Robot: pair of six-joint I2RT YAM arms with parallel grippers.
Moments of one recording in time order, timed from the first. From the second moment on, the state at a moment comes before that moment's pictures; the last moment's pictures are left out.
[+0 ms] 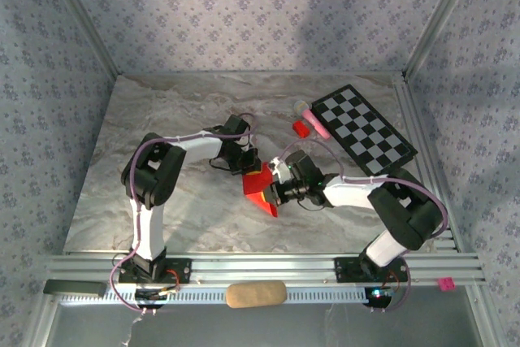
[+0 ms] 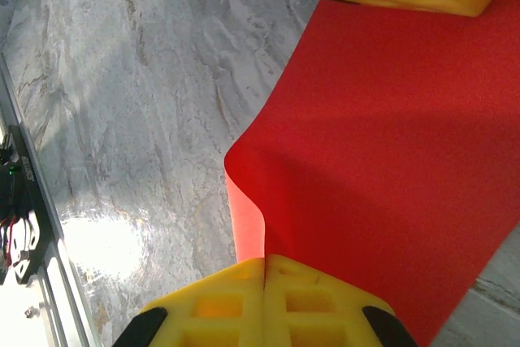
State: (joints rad) left arm -0.58 1.98 1.22 -0.42 0.50 -0.64; right arm 0.72 1.57 0.61 0.17 -0.51 0.43
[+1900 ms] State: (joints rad) left arm -0.58 1.99 1.22 -0.42 0.51 -0.65; right arm 0.69 1.64 0.63 0.16 -0.45 0.45
